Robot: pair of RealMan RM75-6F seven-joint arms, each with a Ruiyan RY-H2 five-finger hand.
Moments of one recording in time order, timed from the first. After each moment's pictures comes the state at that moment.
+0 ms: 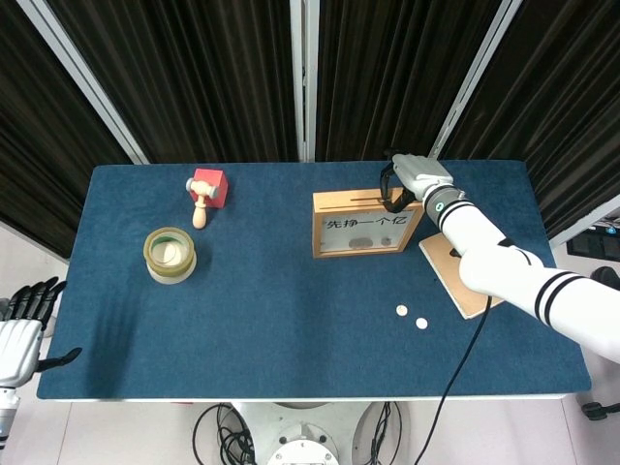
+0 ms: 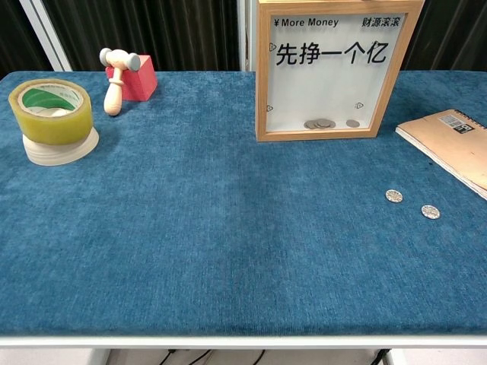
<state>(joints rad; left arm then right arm) -0.09 -1.14 -0.01 -1.45 1.53 1.47 -0.14 1.58 -0.99 -0.17 -1.46 -0.07 0.33 -0.12</state>
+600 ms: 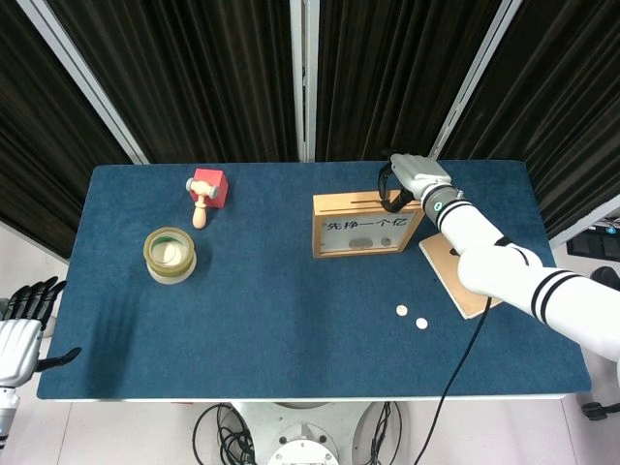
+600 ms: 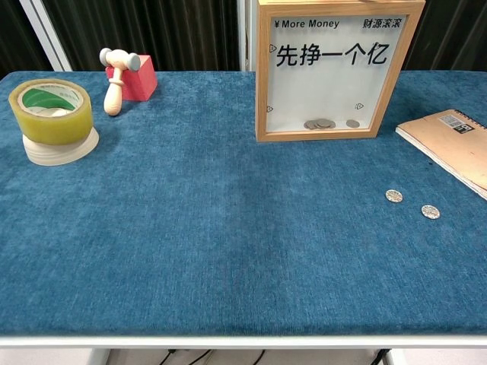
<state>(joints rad) -0.09 -1.14 -0.01 -1.45 1.52 1.46 -0.14 1.59 -1.01 -0.19 -1.44 -0.13 0.32 -0.04</state>
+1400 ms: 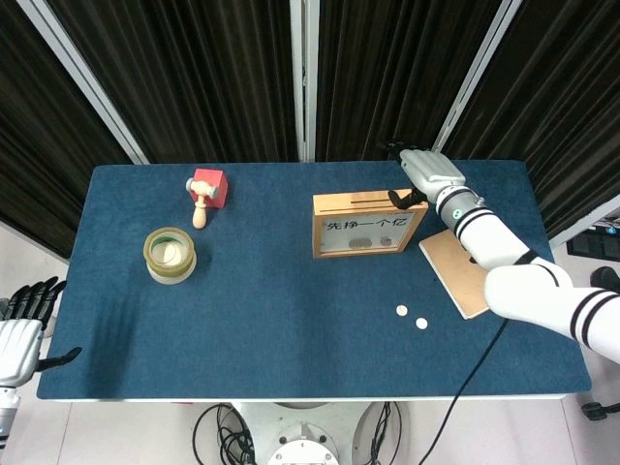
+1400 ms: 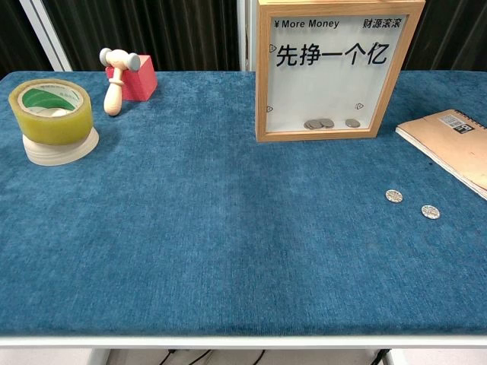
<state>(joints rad) -0.09 -1.15 -0.01 -1.46 1.52 1.46 -0.12 1.43 -0.88 -0.06 -1.61 -0.42 0.49 0.06</state>
